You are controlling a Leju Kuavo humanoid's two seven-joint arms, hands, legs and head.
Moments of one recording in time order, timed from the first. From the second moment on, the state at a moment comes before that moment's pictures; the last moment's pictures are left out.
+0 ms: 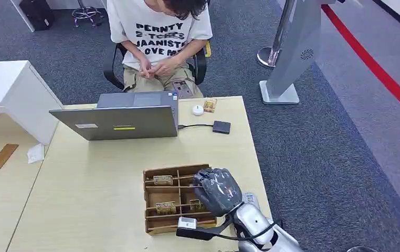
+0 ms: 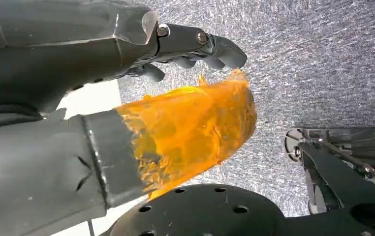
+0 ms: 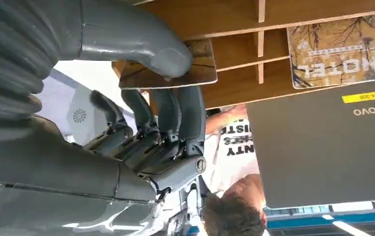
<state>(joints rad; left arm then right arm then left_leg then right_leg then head) -0.11 0.01 -1.20 -0.16 1.07 0.18 0.26 -0.22 -0.09 0.81 -1.37 1.07 -0.31 0.01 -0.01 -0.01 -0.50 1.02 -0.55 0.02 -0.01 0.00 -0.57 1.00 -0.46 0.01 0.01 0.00</state>
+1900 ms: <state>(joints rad) -0.11 0.01 -1.22 -0.16 1.16 0.20 0.23 -0.03 -0.16 0.56 -1.87 0.61 -0.24 -0.24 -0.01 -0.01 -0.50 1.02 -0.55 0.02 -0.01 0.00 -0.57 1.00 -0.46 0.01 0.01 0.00</state>
